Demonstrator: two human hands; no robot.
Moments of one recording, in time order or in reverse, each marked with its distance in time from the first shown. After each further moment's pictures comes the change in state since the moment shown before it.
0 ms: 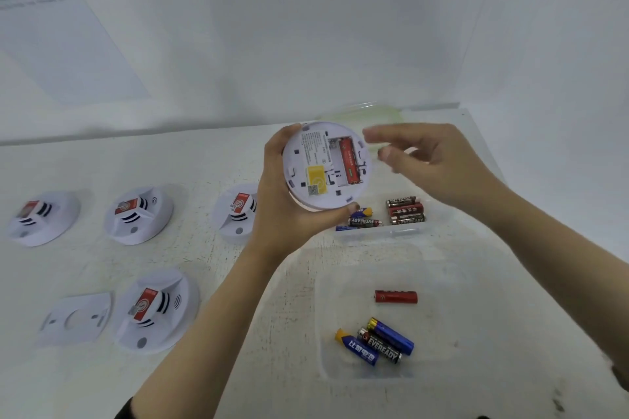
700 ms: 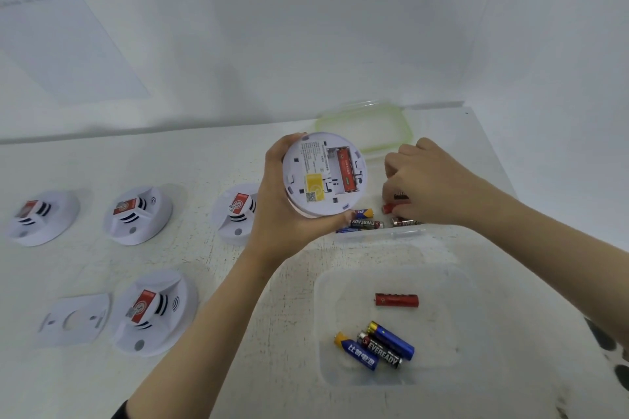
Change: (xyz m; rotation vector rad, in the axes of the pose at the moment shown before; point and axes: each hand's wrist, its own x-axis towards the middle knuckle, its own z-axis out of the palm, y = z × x) left_hand -0.006 -0.013 0.000 0.036 -0.018 -0.060; right_hand 0.007 0.028 0.005 -1.062 -0.486 -0.220
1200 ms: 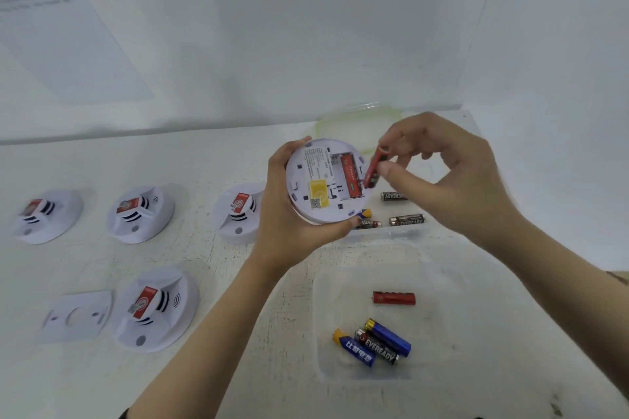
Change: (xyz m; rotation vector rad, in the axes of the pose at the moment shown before) left_hand -0.008 0.014 0.005 -0.020 0.005 -0.030; right_hand -0.033 -0.037 -0.041 0.945 0.734 0.118
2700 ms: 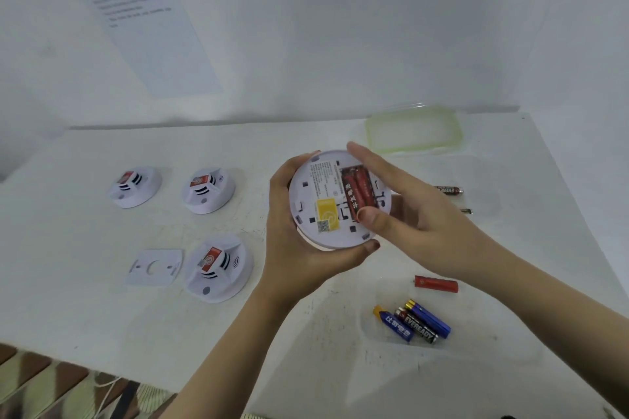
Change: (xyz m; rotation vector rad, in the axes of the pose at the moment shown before) left_hand -0.059 0.049 -0.040 -0.034 0.111 -0.006; right_hand -0.033 -0.036 0.054 0.397 -0.449 0.175
